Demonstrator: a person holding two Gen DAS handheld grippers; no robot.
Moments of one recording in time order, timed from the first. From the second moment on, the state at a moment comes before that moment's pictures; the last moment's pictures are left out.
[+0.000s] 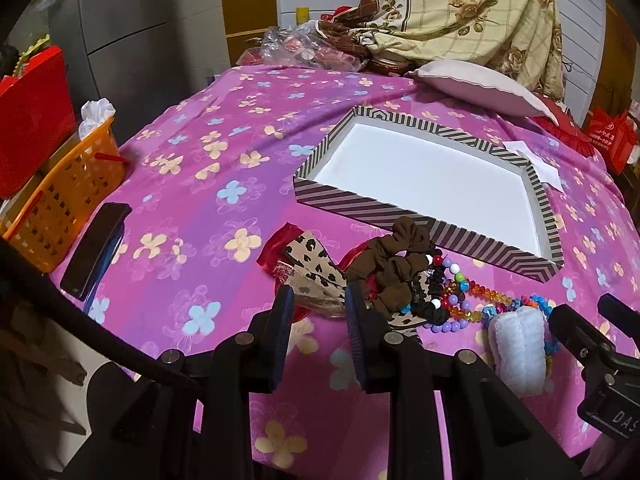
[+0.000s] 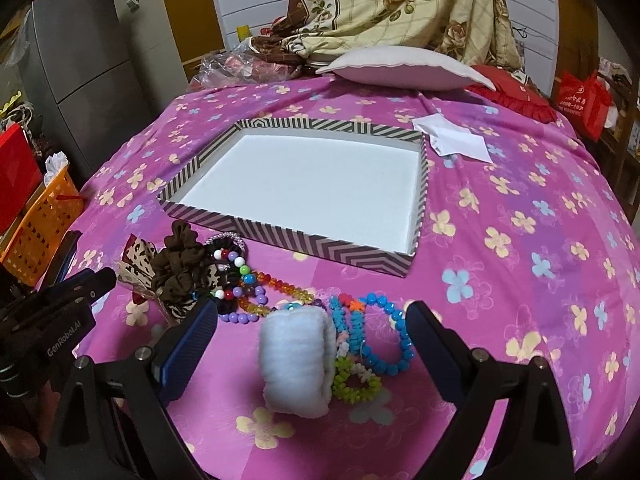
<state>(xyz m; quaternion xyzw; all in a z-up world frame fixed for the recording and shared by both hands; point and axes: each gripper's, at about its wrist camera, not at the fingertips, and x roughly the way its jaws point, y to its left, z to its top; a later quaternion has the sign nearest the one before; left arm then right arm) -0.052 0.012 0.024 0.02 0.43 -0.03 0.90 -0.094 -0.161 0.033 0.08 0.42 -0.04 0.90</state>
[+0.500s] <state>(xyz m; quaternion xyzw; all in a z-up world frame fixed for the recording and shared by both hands) -0.056 0.016 0.020 0.02 0.43 -0.03 0.90 -0.095 -0.157 0.029 0.08 0.43 -0.05 0.90</state>
